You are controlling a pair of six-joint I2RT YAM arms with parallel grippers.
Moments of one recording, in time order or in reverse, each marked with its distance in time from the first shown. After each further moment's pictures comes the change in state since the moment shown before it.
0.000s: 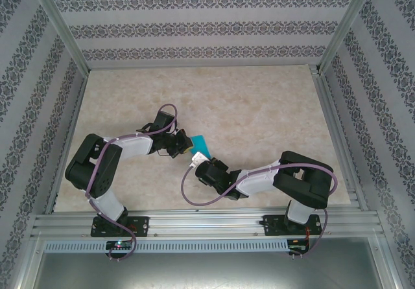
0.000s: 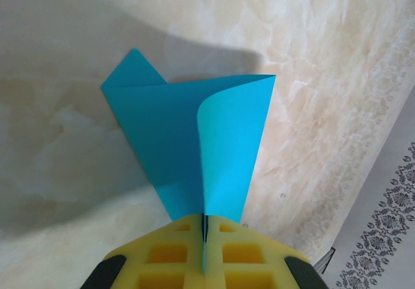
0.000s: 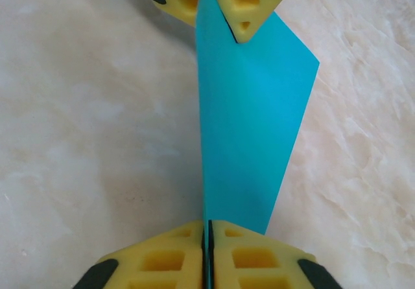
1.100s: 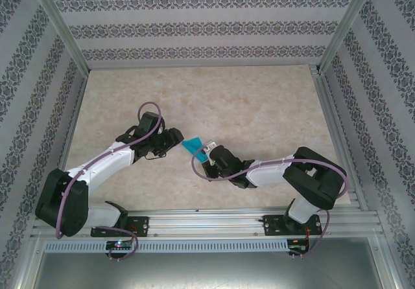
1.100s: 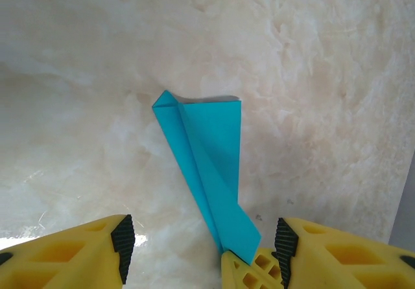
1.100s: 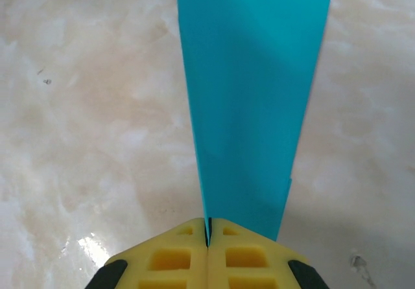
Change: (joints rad) left arm 0.001 -0.373 -0.058 -0.264 -0.281 0.068; right arm -0.217 -0.076 -0.052 0.047 -0.510 0.336
